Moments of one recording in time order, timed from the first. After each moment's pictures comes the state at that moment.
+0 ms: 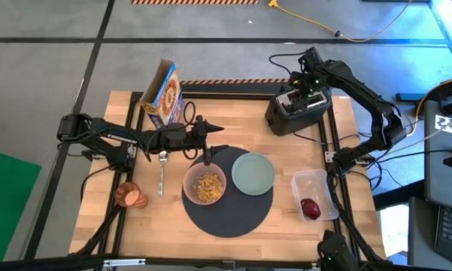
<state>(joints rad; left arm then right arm) 0.08 1.39 0.67 0.58 -0.20 -0.07 -0.97 1.47 1.35 -1.03 -0.06 -0.67</state>
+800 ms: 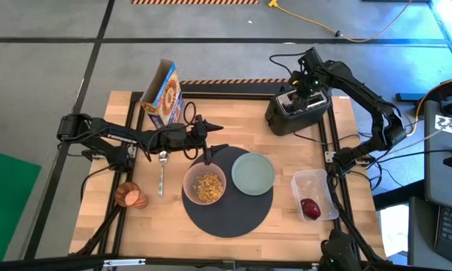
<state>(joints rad) 0.08 1.39 0.67 0.57 -0.23 -0.05 -0.97 1.46 1.34 -1.03 0.04 -0.61</state>
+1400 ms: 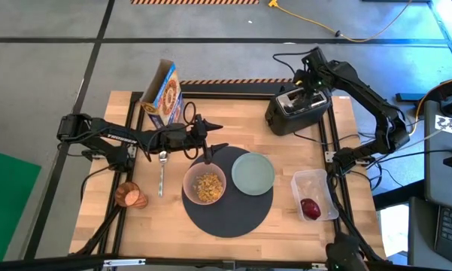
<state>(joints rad) 0.08 1.39 0.67 0.57 -0.25 -0.04 -0.97 1.41 1.34 -1.04 0.11 -0.63</state>
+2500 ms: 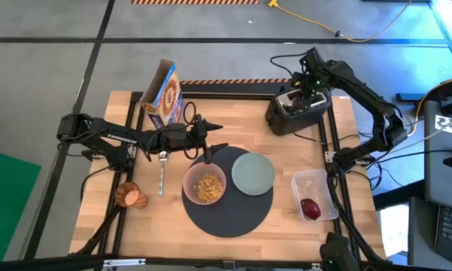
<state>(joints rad) 0.08 1.39 0.67 0.57 -0.25 -0.04 -0.97 1.45 1.35 -1.07 0.00 -0.69</state>
